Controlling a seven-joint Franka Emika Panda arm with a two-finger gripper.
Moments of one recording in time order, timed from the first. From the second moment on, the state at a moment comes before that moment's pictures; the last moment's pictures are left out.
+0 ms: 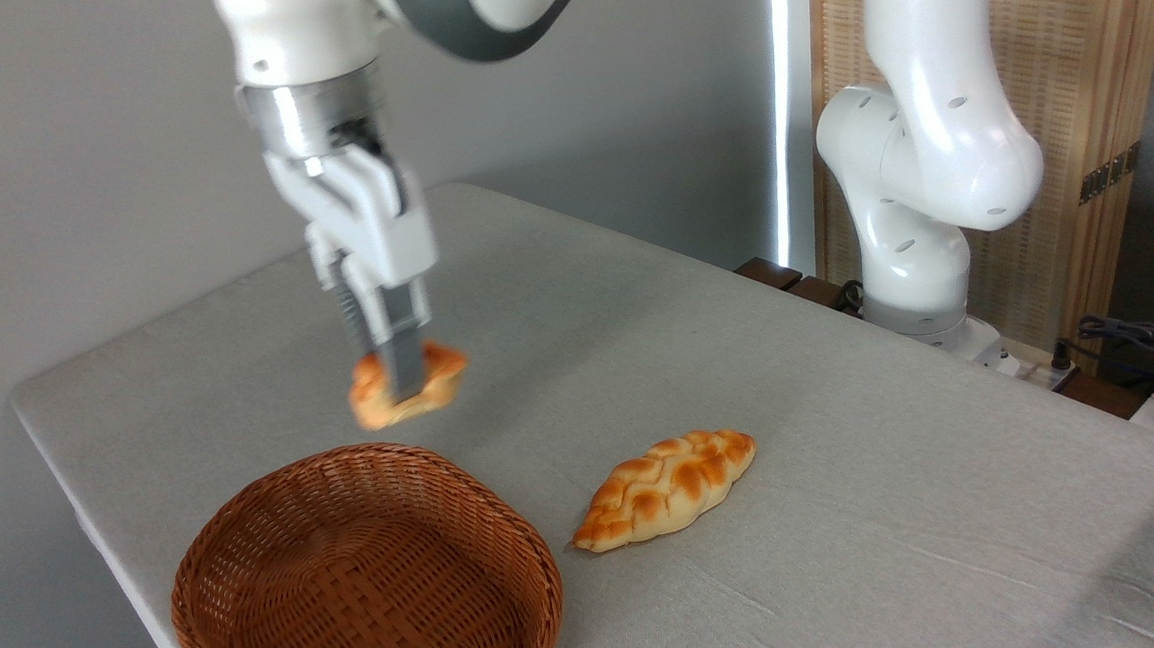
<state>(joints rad) -0.23 0.07 0.08 -1.70 -0.05 1.86 0.74</state>
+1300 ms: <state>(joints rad) -0.21 0.26 0.07 -1.64 -0.06 2.08 0.87</state>
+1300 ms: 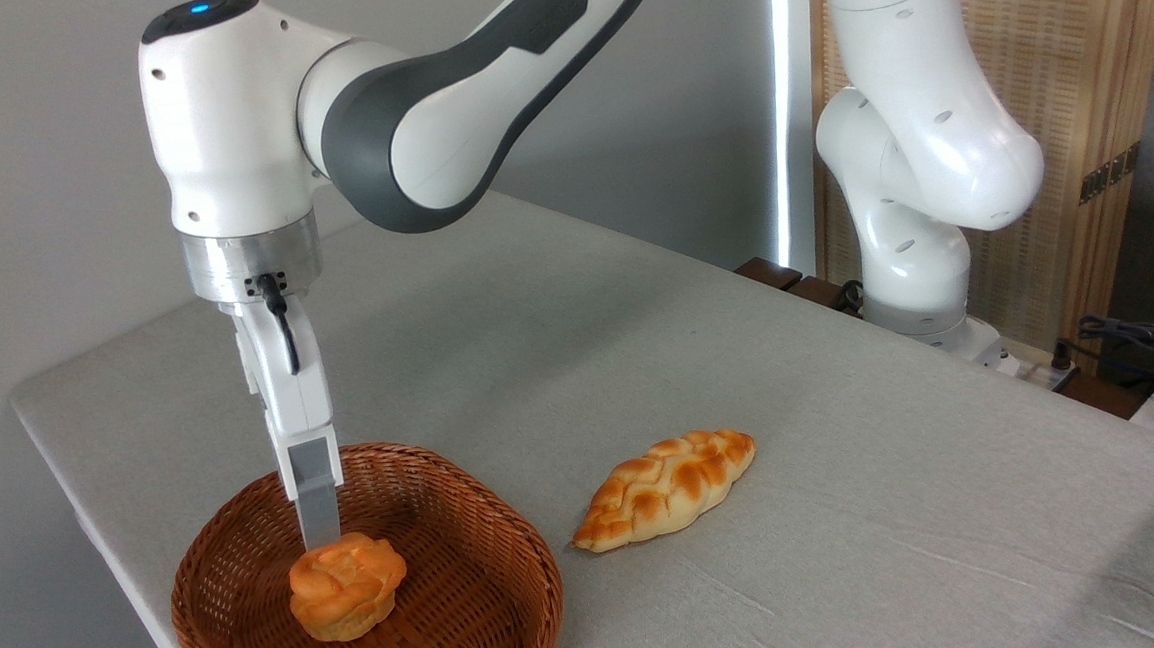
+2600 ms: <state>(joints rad) 0.00 -0.01 -0.07 -1.62 -0.05 1.60 0.70</state>
